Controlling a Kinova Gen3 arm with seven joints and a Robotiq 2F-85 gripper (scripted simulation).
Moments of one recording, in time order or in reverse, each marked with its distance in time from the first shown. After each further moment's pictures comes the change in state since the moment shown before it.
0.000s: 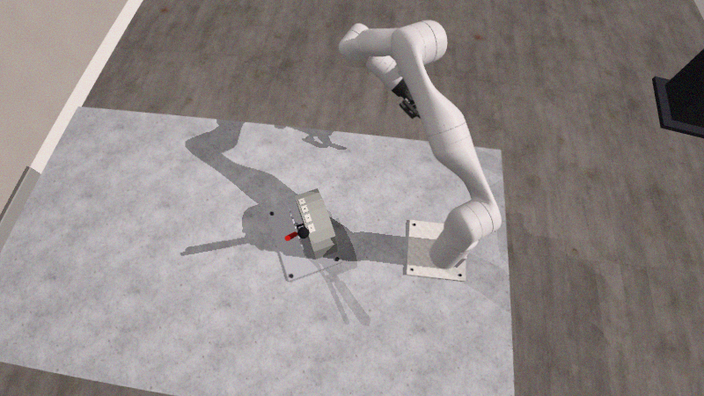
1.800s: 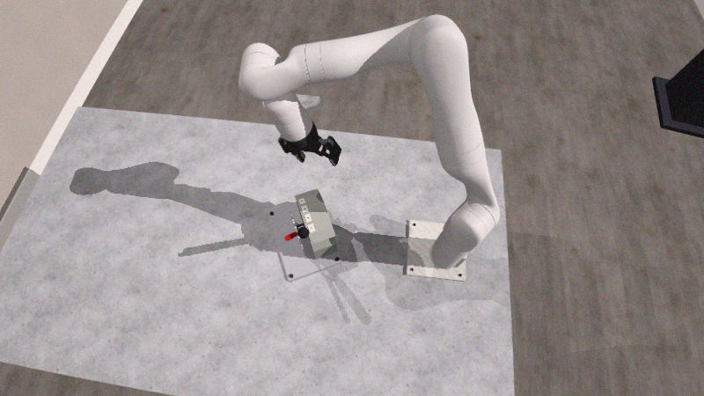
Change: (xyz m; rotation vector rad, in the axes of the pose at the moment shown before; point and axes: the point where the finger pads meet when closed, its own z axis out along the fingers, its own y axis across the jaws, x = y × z) arm -0.037 0.373 -0.192 0.885 -0.445 -1.504
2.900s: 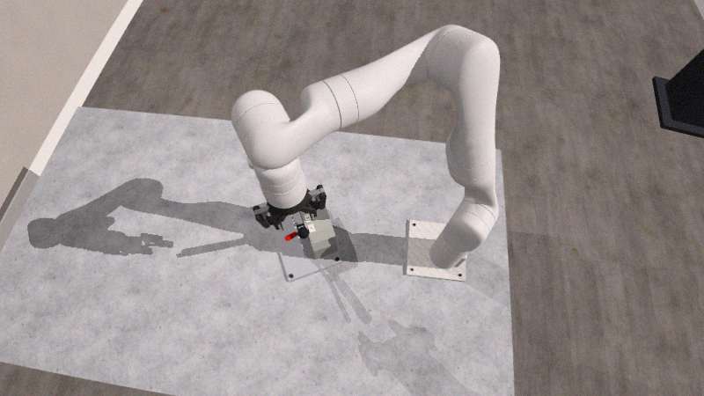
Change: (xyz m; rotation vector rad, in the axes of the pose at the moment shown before) arm -0.194 0.048 -0.095 0.283 0.028 -0.639
